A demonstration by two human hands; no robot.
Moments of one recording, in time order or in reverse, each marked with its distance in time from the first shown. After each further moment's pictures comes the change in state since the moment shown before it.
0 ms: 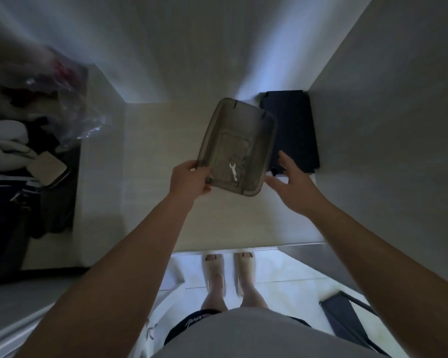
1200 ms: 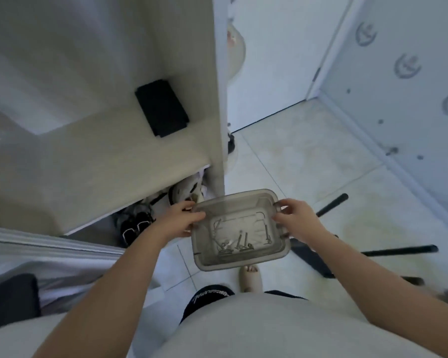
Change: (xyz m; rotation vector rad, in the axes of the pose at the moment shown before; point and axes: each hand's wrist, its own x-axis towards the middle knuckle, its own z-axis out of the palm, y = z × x) left_hand -0.313 -0.249 0.102 0.688 -0.558 0.075; right_hand -0.431 0.310 -0.036 0.352 0.336 0.291
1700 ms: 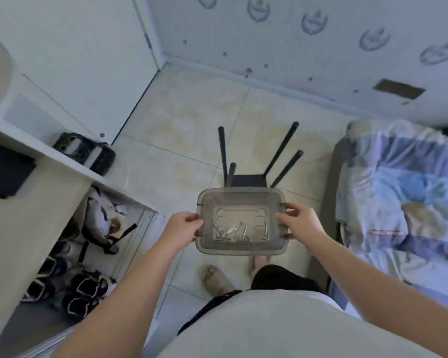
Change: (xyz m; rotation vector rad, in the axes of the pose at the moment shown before) left_hand -0.023 -0.025 0.223 0.527 -0.309 0.150; right_hand -0.193 0.236 -0.017 0.644 0.550 0.475
